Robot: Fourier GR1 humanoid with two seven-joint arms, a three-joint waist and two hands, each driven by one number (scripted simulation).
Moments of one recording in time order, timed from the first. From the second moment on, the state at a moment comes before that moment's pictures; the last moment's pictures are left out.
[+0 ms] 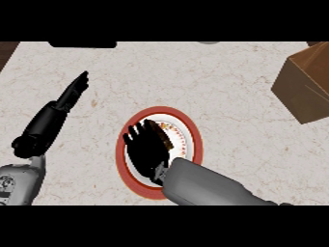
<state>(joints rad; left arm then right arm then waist) -0.22 0.29 -0.06 -1.54 -0.08 -0.16 -0.06 -0.81 0.00 1.04 -1.06 0.79 0.28 0.50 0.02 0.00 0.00</state>
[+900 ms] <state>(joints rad) -0.24 0.28 -0.02 -1.52 -0.10 -0.19 -0.07 -0.85 -0.06 0.90 -0.84 0.78 -0.02 0.27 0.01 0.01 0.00</state>
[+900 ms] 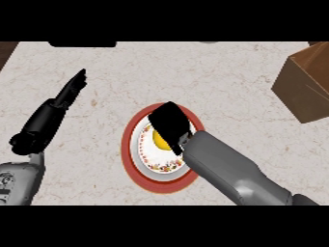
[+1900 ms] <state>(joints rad) -0.21 0.27 -0.01 -1.56 -0.11 -0.20 -0.05 -1.09 -0.25 0.45 -0.69 0.73 -0.32 0.36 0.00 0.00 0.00</state>
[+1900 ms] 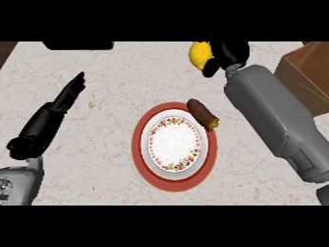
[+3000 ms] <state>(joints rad) -0.24 0.25 0.00 -1.53 -0.12 -0.21 -0.07 -1.07 -0.63 0.12 -0.47 0.67 -0.23 0.33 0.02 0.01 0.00</state>
